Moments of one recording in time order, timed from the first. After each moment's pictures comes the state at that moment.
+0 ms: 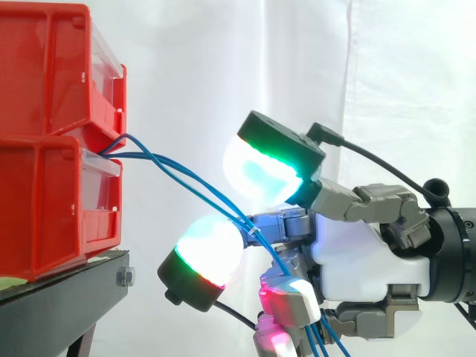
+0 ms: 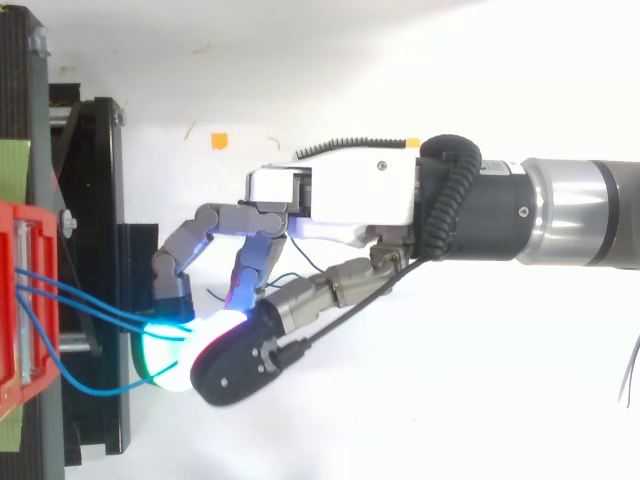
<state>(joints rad) 0.12 -2.36 -1.19 -2.71 -1.47 -0.09</state>
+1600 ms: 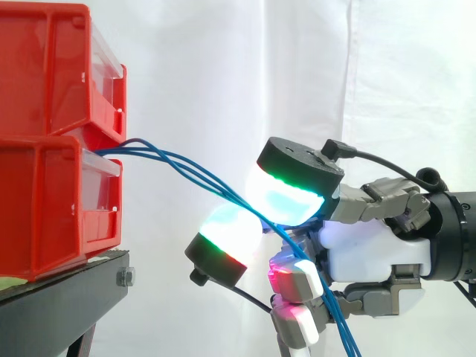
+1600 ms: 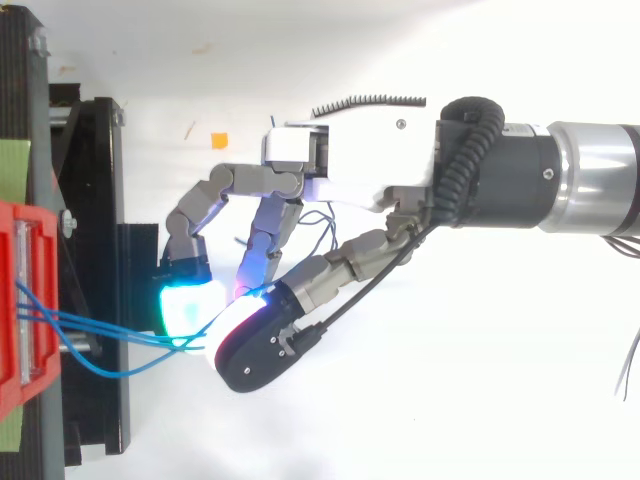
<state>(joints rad) 0.09 -2.33 -1.19 -2.77 -1.50 -0.08</state>
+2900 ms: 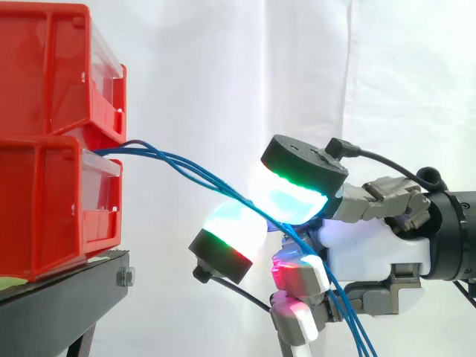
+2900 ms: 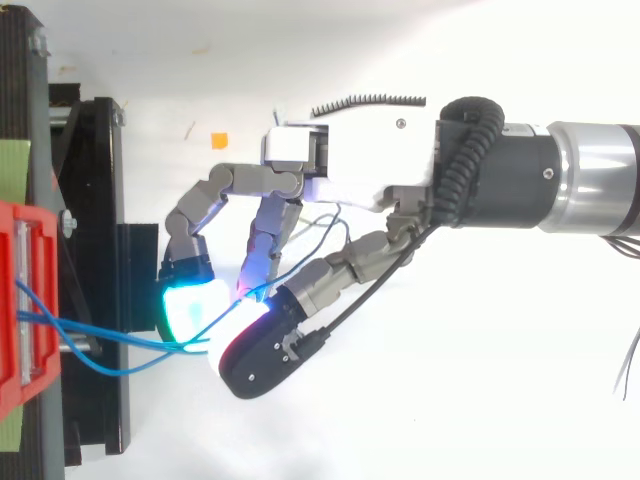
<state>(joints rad) 0.09 -2.33 -1.19 -2.77 -1.50 -0.07</state>
